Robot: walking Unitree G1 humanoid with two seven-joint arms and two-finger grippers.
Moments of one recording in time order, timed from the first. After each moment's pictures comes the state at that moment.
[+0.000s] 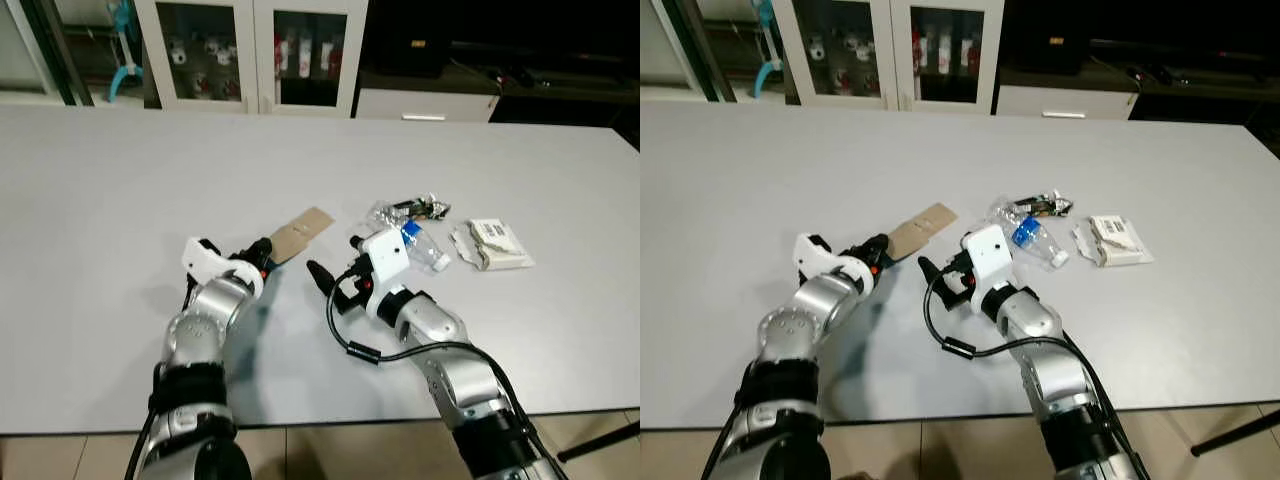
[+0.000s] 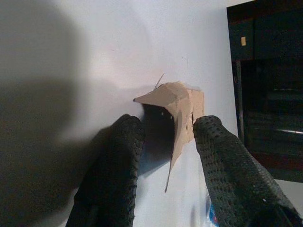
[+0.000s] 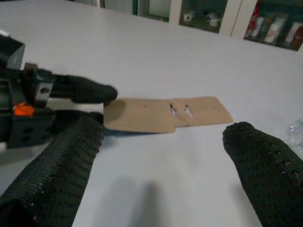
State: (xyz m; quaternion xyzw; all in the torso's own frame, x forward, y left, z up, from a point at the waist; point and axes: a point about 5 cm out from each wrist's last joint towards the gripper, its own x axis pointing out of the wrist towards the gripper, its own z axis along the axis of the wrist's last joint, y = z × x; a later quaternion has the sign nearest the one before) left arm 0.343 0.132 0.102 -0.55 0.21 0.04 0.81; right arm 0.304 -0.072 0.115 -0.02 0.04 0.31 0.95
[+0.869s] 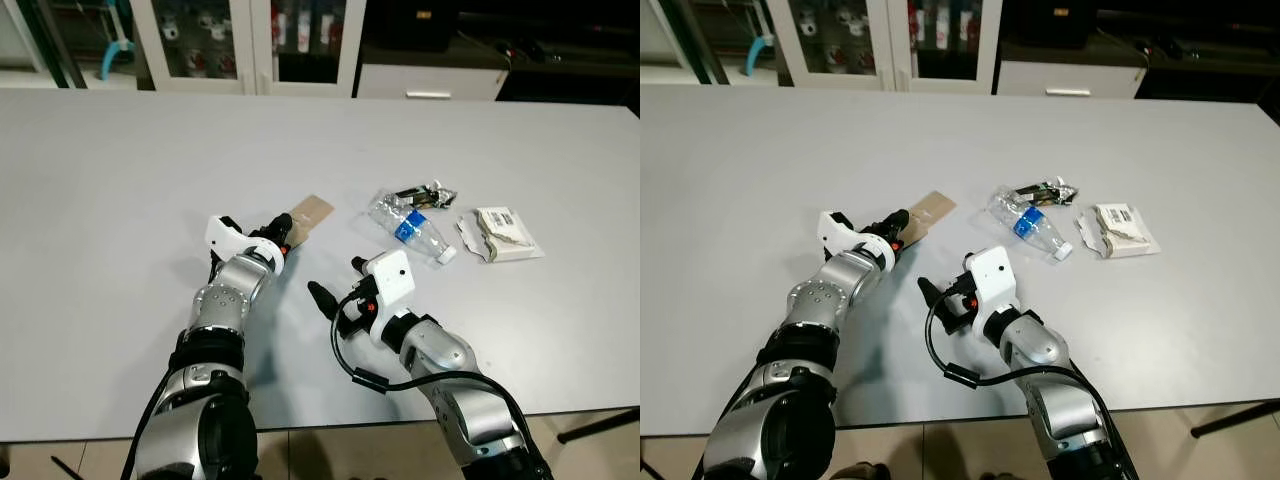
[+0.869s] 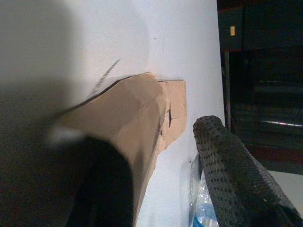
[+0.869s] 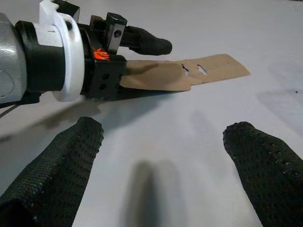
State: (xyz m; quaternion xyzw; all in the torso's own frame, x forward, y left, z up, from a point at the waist) left arm 0.370 0.105 0.114 -0.57 0.19 -0.01 0.80; right arm 0.276 -0.073 0.110 0.01 0.06 0.31 0.95
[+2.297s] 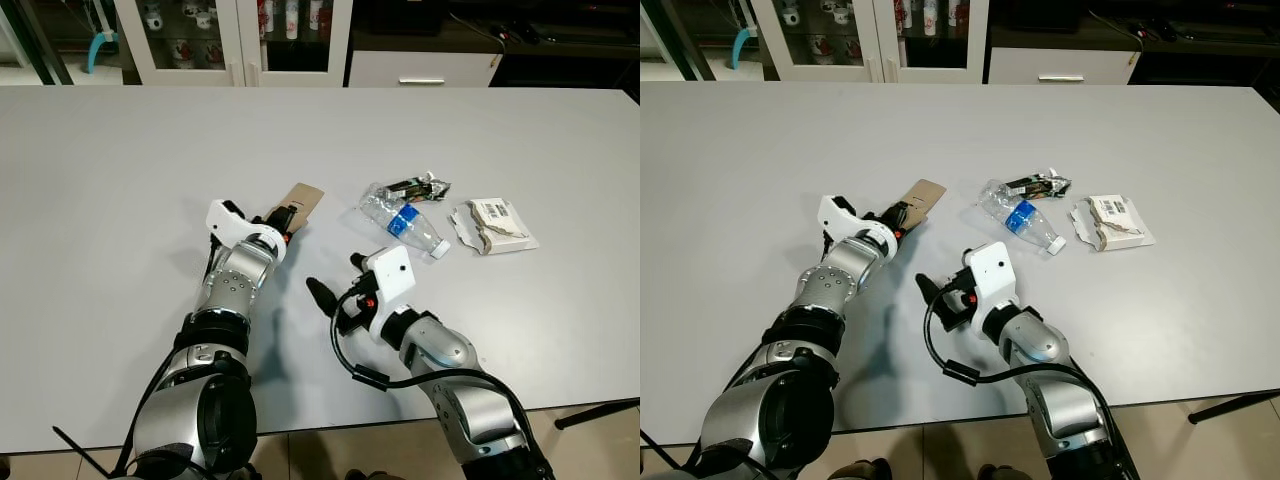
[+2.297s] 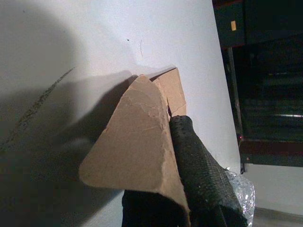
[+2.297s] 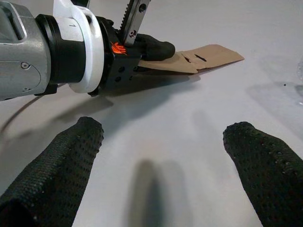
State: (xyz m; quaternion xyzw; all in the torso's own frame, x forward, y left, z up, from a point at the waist) left arm 0.381 0.108 0.124 -0.54 0.17 0.00 0.83; right arm 0.276 -0.070 0.115 0.01 0.06 0.32 0.95
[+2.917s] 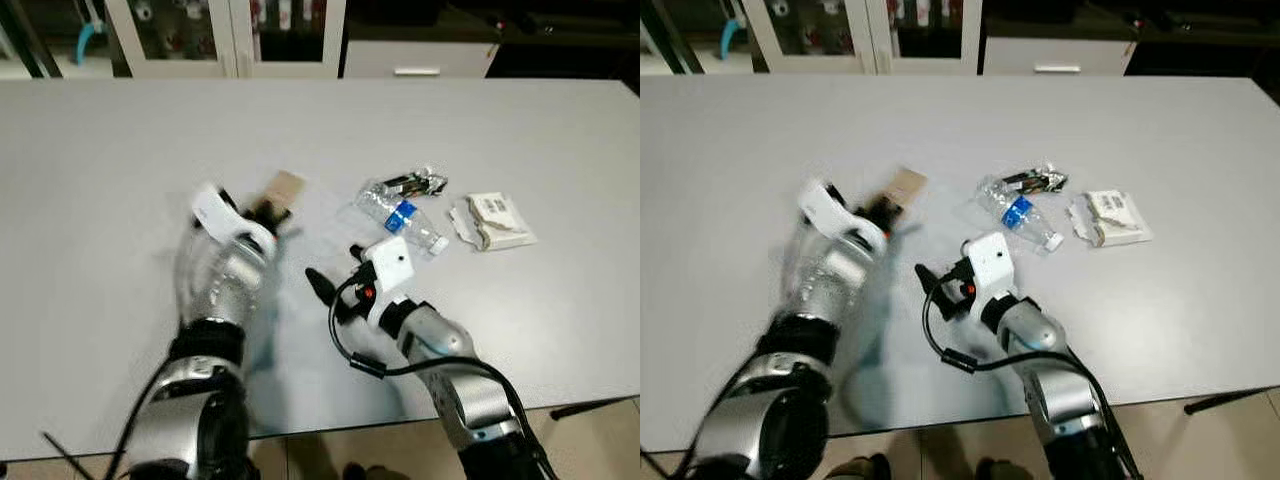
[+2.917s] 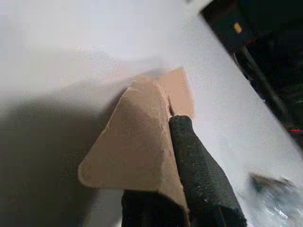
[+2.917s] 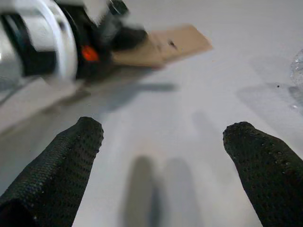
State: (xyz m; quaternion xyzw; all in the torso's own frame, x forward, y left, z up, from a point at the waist) left arm 0.380 0.130 0.145 -0.35 0.06 0.00 0.94; right arm 0.288 -0.069 0.119 0.01 0.05 0.31 0.95
